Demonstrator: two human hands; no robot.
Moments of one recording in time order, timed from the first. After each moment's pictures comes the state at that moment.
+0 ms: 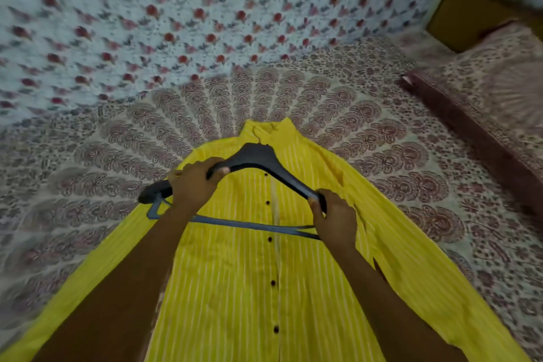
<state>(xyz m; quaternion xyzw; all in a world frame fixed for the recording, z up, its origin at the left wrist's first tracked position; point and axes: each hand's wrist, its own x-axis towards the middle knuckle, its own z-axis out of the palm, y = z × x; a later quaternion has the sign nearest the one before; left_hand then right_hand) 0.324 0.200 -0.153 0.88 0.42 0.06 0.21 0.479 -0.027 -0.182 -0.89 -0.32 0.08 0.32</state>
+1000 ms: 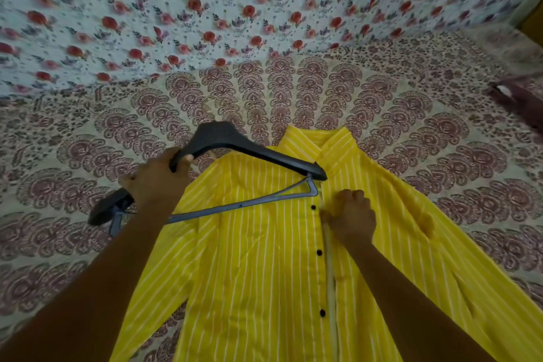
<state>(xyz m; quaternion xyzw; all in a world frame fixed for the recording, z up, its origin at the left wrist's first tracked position) 0.297 0.364 -0.236 0.77 0.62 0.07 0.10 0.532 0.144 -0.313 -0.93 -0.30 0.17 0.10</state>
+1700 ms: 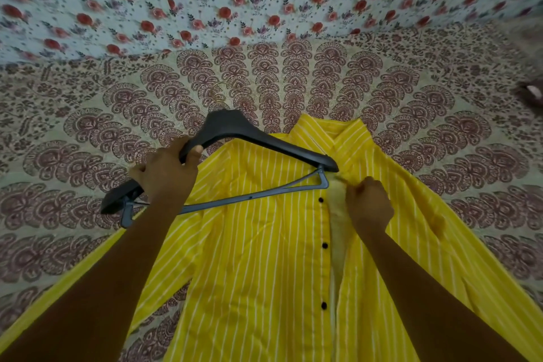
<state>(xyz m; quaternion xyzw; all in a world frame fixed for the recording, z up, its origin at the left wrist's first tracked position) 0.290 0.352 -0.254 0.76 0.62 0.12 0.13 0.546 0.155 -0.310 -0.95 -0.21 0.09 0.21</state>
